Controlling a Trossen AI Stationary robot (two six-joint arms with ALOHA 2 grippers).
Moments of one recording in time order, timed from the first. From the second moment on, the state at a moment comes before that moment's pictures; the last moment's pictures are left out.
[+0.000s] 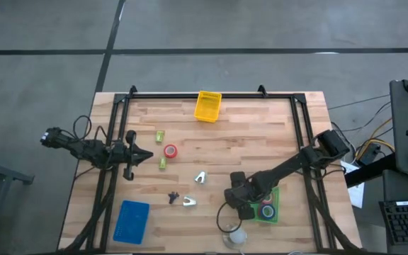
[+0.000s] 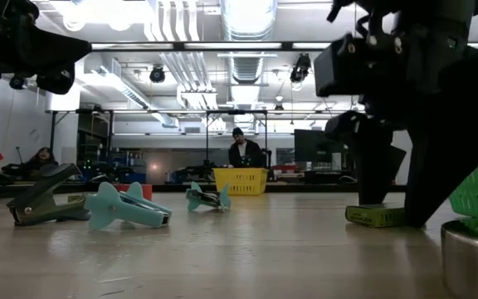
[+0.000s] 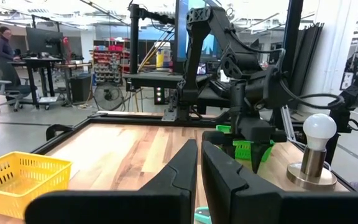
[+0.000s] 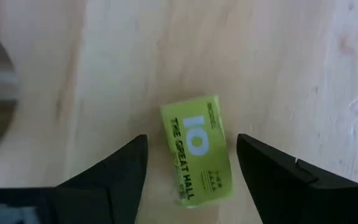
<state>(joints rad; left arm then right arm) -0.36 0.04 0.04 0.06 -0.40 0.00 0.43 1.86 1.09 -0.48 0.06 0.30</state>
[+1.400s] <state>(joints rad) -0.36 0.05 0.04 0.04 -0.40 0.00 0.03 1.87 1.47 -0.71 0.24 -0.08</state>
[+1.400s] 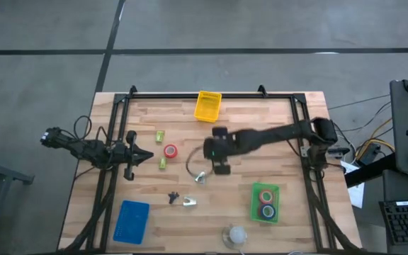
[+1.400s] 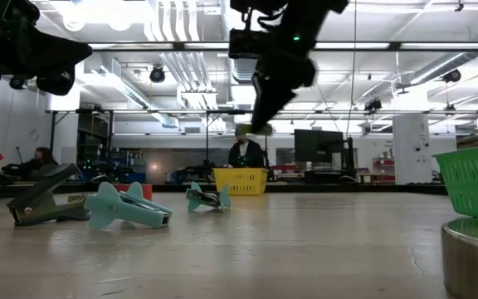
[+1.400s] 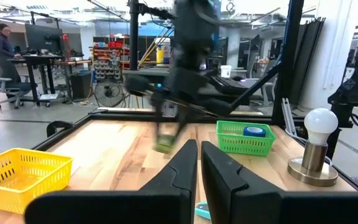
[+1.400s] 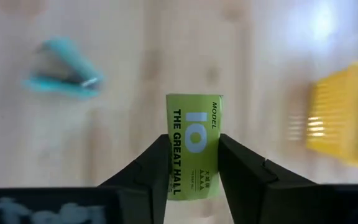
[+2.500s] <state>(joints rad) -0.36 0.05 0.04 0.04 -0.40 0.00 -0.37 2.13 1.77 -0.69 0.27 0.35</state>
